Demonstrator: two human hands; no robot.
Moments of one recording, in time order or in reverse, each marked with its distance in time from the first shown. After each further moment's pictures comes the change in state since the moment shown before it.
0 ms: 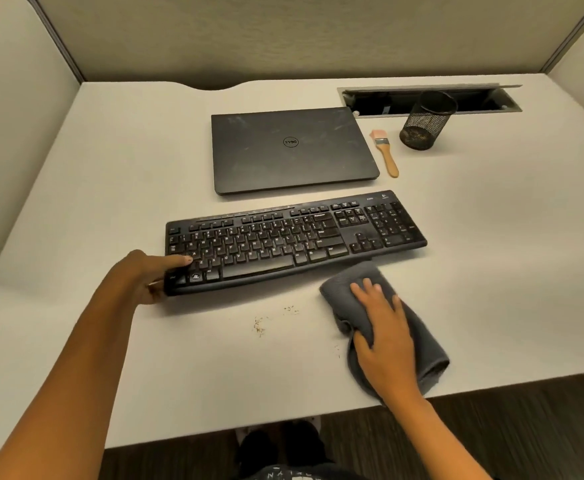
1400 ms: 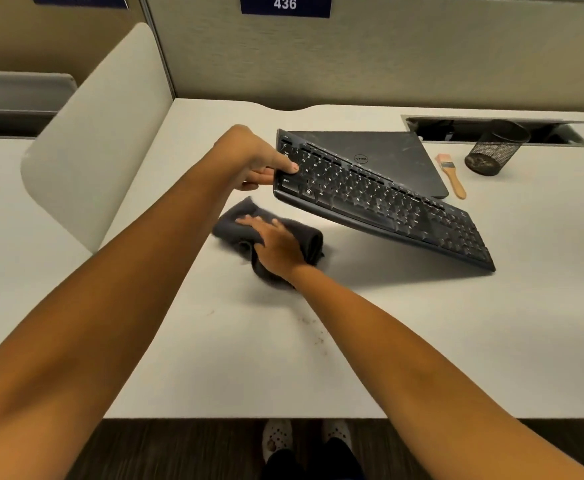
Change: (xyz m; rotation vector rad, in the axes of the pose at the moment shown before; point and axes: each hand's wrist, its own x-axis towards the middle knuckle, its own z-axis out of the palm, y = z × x) left_hand -0.068 0.114 -0.038 0.186 -0.076 0.438; right_hand 0.146 -0.206 0.168 0.068 -0.375 -0.339
